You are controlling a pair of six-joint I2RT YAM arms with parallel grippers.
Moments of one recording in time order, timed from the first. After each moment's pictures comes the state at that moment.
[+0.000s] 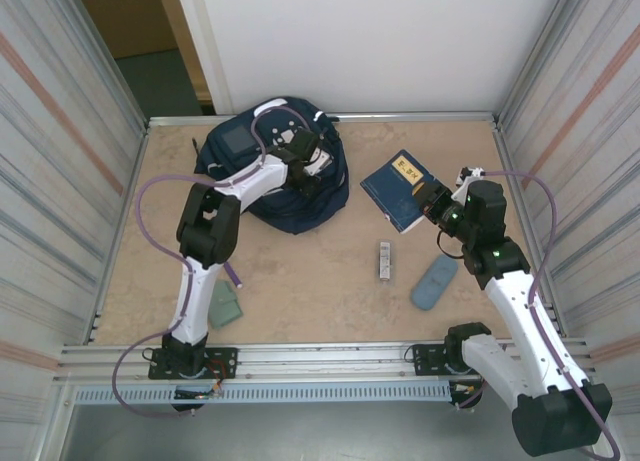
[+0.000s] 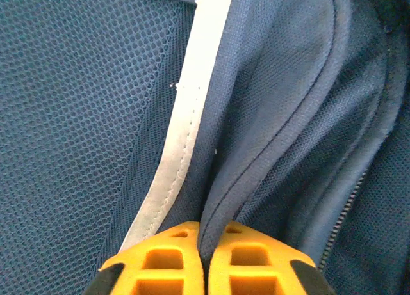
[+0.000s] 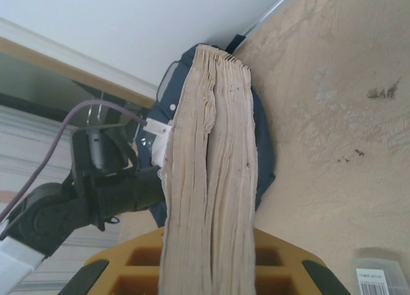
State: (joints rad) left arm -0.51 2.25 1.83 -0.69 -0.03 0.13; right arm 0.17 0.84 0.76 -0.28 -0.28 0.90
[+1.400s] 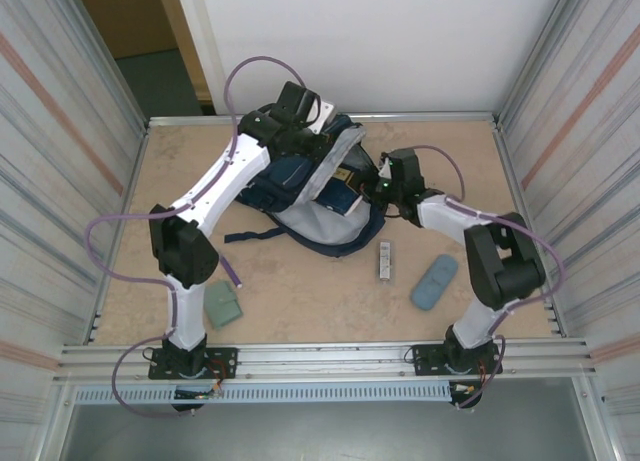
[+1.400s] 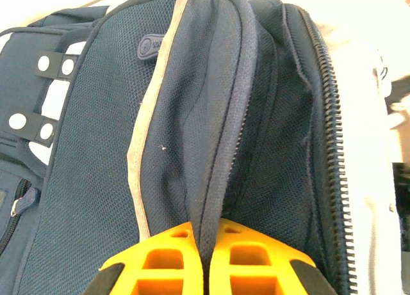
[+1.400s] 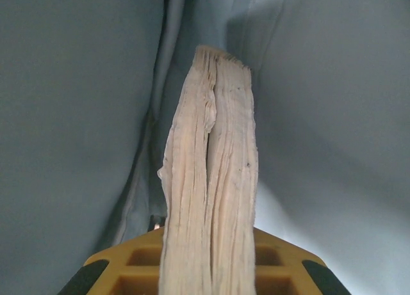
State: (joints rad) left arm -0.58 1.99 2.09 -0.90 0.11 -0.05; right arm 0.39 1.73 1.02 0.17 -0.42 1.04
